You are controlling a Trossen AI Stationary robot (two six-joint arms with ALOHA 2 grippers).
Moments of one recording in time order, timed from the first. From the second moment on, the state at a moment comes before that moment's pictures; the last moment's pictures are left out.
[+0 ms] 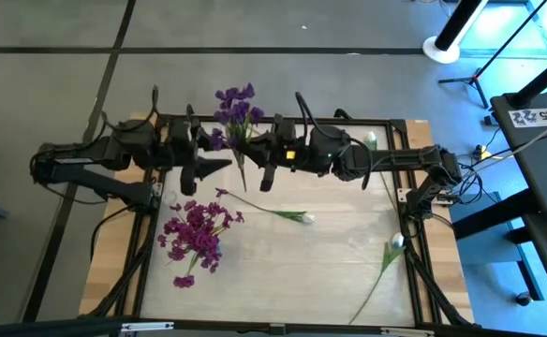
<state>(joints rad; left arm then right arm) -0.01 0.91 1.09 -0.20 -0.11 -0.24 0.04 1.75 1.73 0.23 0.15 0.19</state>
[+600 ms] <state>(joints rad) -0.05 1.05 1.09 -0.09 -0.16 -0.20 0.05 1.75 1.73 0.17 0.15 0.15</state>
